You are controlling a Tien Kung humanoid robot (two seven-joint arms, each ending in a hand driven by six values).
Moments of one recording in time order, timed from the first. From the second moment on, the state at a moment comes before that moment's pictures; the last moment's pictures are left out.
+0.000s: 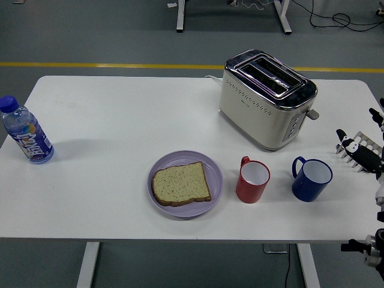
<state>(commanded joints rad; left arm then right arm) -0.20 0.01 -0.35 -0.29 0.26 0.29 0.11 0.05 -0.26 1.26 1.44 -1.12 -0.65 0.46</state>
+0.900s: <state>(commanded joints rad) -0.20 0.02 -0.36 -0.29 0.28 0.29 0.11 0.06 -0.24 1.27 1.42 -1.11 -0.65 0.46</state>
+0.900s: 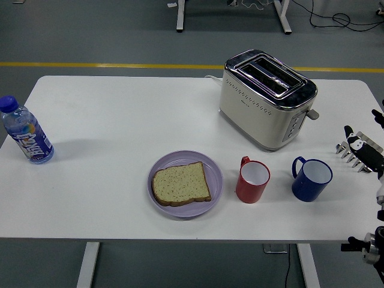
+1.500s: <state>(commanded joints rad) -0.23 0.03 -0.36 -0.30 0.30 0.28 0.11 0.08 -0.26 1.30 1.43 -1.08 -0.65 0.45</state>
